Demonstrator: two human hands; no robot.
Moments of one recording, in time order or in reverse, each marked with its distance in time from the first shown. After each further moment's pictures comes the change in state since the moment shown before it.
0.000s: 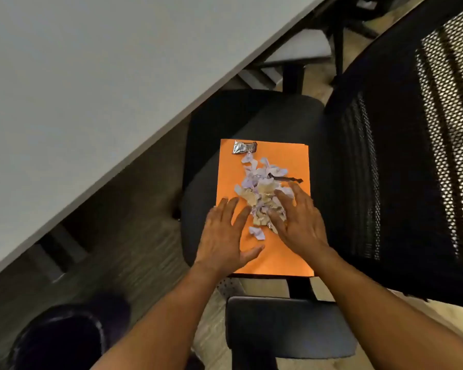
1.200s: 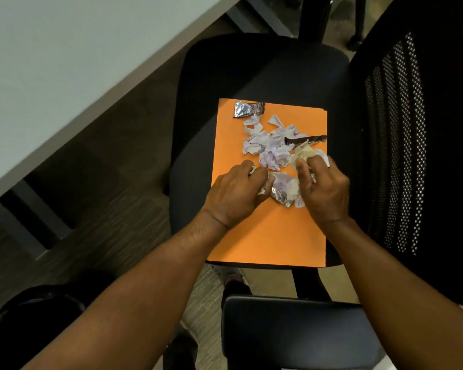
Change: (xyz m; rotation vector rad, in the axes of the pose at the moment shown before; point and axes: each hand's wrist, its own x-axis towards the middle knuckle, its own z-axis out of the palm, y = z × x) left_hand 0.066 -0.003 0.016 -0.152 0.213 0.174; right_hand 0.032 0.015 0.012 0.228 0.515 -0.092
